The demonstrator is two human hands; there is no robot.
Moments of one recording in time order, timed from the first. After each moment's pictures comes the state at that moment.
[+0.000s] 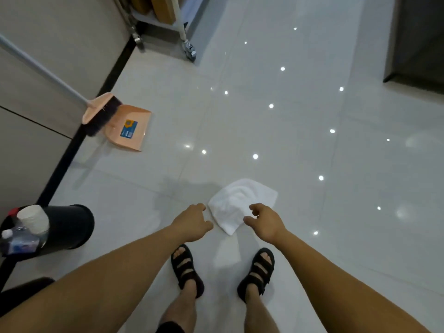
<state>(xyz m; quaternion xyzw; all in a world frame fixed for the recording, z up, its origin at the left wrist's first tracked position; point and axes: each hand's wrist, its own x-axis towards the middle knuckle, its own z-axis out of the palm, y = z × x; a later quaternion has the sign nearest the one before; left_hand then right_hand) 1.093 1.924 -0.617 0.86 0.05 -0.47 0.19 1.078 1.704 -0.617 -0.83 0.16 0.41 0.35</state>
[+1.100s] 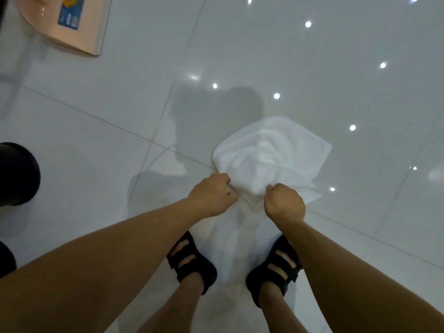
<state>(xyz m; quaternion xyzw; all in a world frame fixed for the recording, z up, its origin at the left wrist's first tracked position) 1.079 1.896 -0.951 0.84 0.06 -0.49 0.22 1.055 1.719 -0.984 -0.91 0.13 0.39 0.11</state>
